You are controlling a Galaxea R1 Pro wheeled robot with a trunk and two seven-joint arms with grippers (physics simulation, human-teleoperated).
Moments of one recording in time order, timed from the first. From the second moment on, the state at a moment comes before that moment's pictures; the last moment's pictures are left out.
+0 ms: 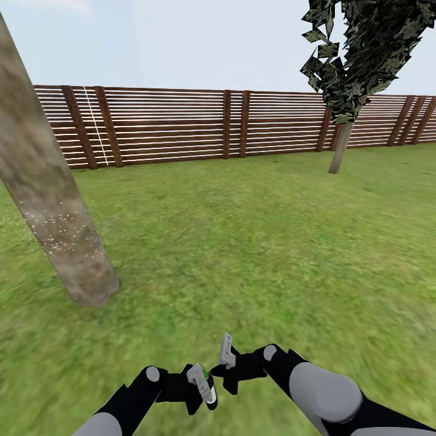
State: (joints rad) left arm -0.54 -0.08 -0.19 -0.47 -0.49 -0.08 -0.78; right arm -0.83 0.17 -0.99 -0.04 1.81 -0.45 0.77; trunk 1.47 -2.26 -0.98
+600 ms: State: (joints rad) left arm -0.54 -0.02 -0.19 -0.45 -0.51 -0.08 -0.77; right arm -0.83 0.17 -0.99 -0.04 1.81 -0.45 0.77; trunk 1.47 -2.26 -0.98
